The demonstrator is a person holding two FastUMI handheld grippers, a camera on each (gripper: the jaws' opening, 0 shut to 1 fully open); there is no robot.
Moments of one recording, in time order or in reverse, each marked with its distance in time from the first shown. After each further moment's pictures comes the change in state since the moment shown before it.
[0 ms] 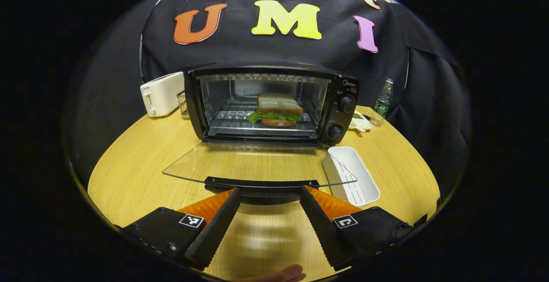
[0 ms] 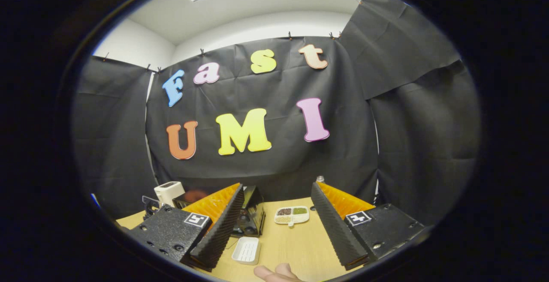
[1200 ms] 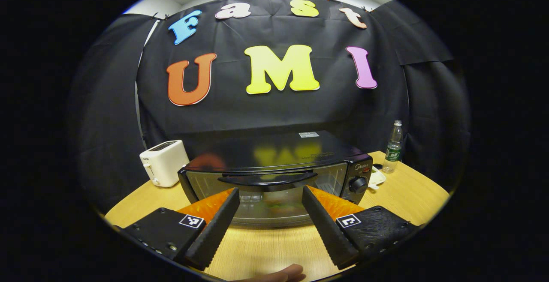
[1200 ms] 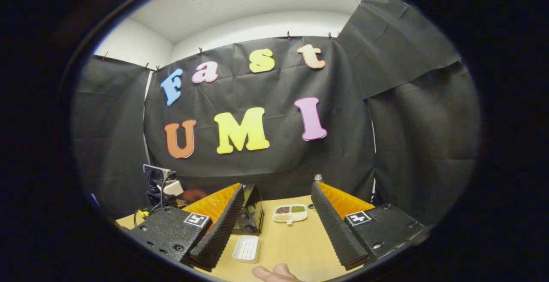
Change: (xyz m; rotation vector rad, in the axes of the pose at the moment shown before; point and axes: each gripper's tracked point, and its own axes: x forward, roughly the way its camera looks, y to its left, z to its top) left arm 0.029 0.009 0.150 0.109 -0.374 0.059; right arm -0.011 0.004 -0.001 -0.007 0.006 -0.021
